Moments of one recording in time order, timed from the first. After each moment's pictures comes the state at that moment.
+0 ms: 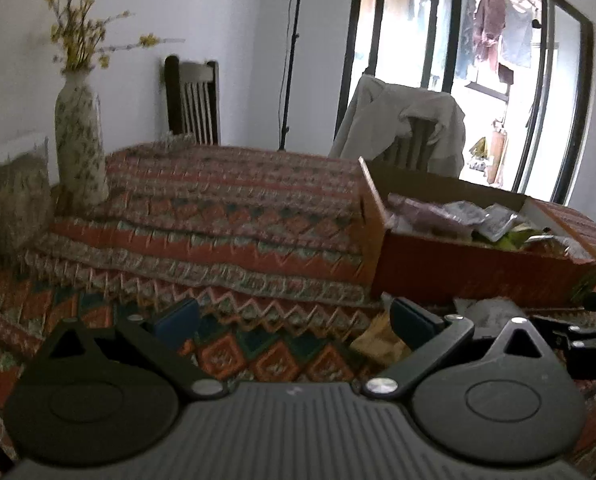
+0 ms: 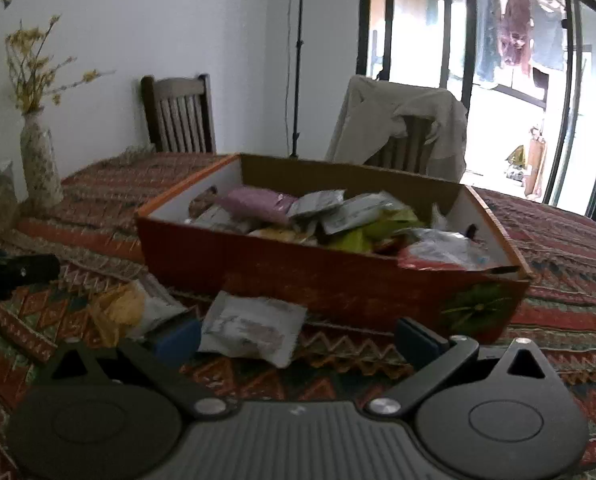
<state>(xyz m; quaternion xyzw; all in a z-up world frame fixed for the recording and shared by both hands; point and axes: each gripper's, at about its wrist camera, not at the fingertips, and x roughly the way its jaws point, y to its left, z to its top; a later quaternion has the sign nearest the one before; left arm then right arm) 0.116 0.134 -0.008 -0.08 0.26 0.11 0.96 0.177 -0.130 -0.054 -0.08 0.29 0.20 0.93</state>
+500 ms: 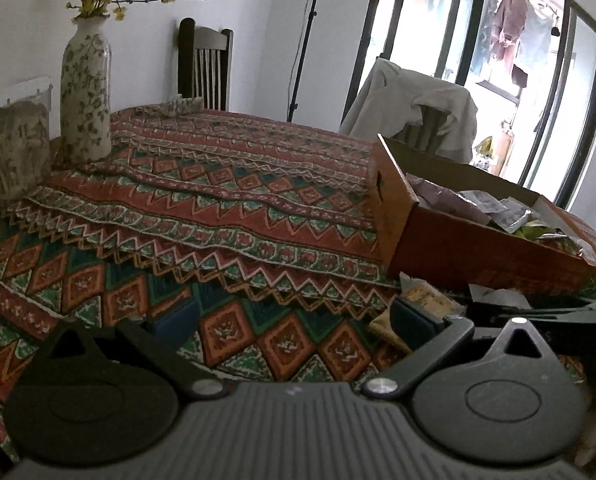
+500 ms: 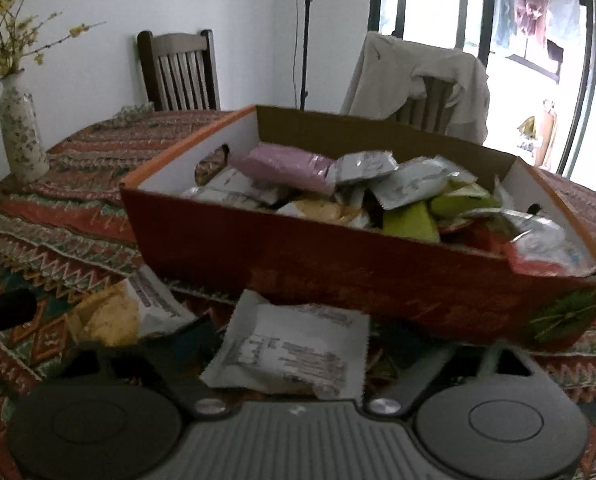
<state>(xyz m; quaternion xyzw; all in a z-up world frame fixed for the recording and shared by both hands) 0.121 0.148 -0.026 -0.12 0.28 0.11 0.95 0.223 -0.084 -0.084 -0.08 0.34 0.21 0.91</state>
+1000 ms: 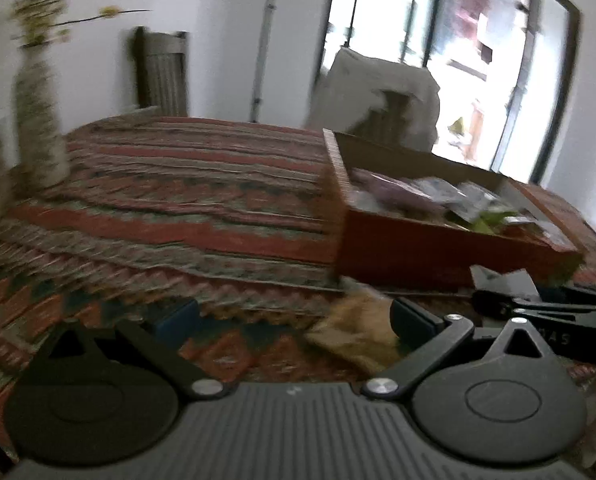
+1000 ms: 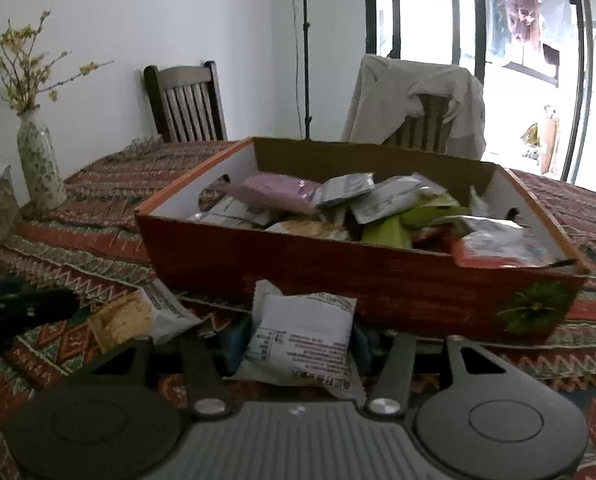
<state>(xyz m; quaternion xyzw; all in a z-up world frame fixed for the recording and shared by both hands) 0.143 0.115 -0.008 -0.08 0.30 0.05 0.95 0.199 -0.125 -0.060 -0.05 0.30 0.21 0.93</state>
